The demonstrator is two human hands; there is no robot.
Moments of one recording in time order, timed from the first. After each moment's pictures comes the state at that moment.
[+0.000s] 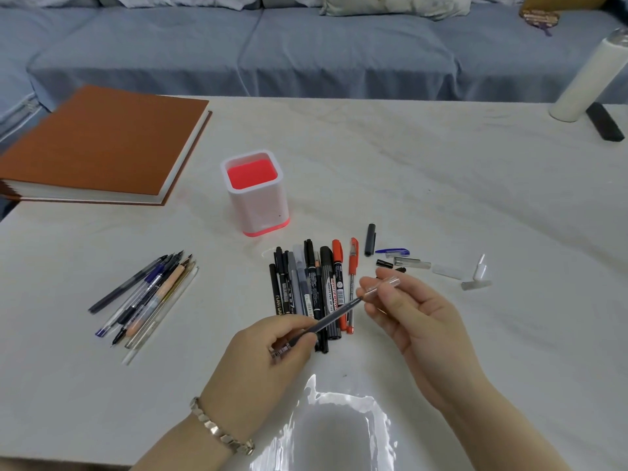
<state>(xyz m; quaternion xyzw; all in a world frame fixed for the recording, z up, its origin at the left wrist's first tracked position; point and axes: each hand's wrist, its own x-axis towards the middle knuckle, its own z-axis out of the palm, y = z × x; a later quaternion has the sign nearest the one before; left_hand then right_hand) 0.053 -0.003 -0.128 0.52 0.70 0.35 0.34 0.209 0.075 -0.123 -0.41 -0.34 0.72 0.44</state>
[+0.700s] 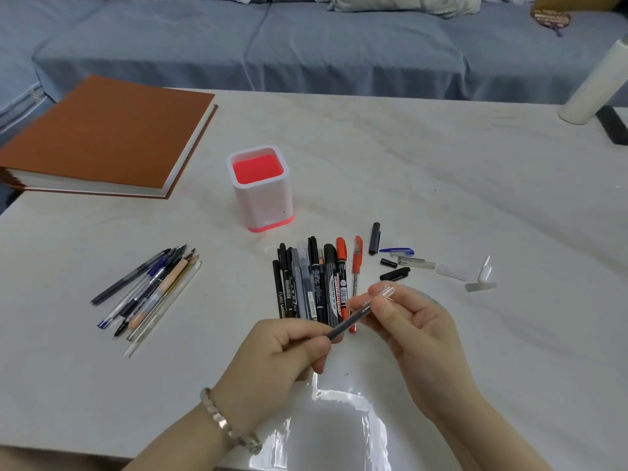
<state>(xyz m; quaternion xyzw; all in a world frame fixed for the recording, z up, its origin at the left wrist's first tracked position) 0.061 0.001 -0.117 0.36 0.63 0.43 0.53 0.205 0.063 -0.125 -0.40 -0.43 0.70 0.41</state>
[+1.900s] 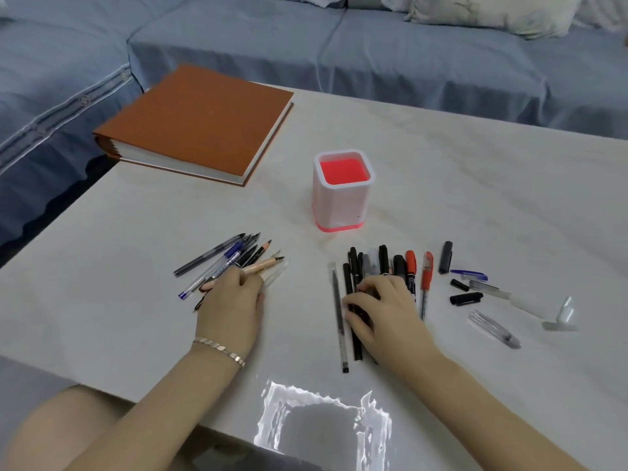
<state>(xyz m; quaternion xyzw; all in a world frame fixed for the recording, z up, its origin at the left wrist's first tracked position) -0.071 -0.015 -0.191 0.50 0.85 0.15 0.04 0.123 0.085 -0.185 -0.35 -0.91 0.18 0.15</state>
